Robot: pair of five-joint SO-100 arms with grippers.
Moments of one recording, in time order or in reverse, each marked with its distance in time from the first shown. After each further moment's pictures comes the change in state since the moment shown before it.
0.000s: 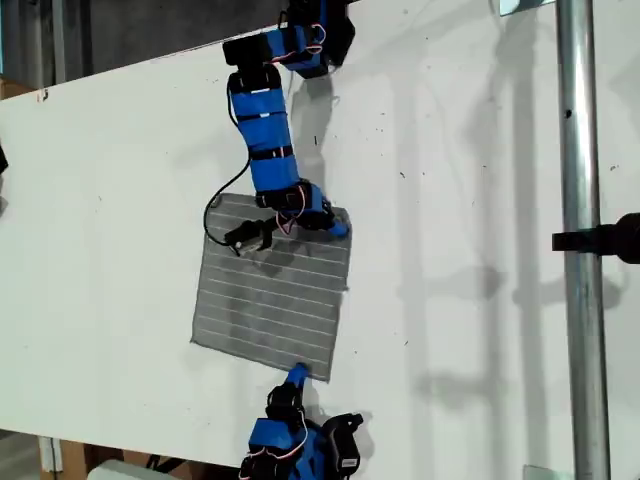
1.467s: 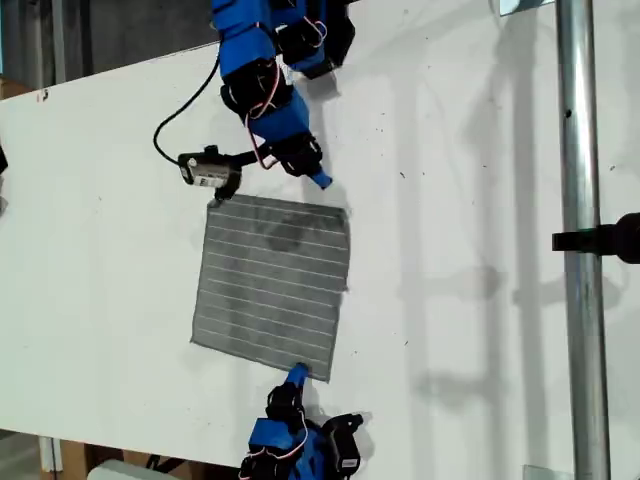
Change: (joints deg) arm 0 0.0 0.0 0.0 0.0 0.7; arm 1 -11.1 44.3 12.9 5.6 7.9
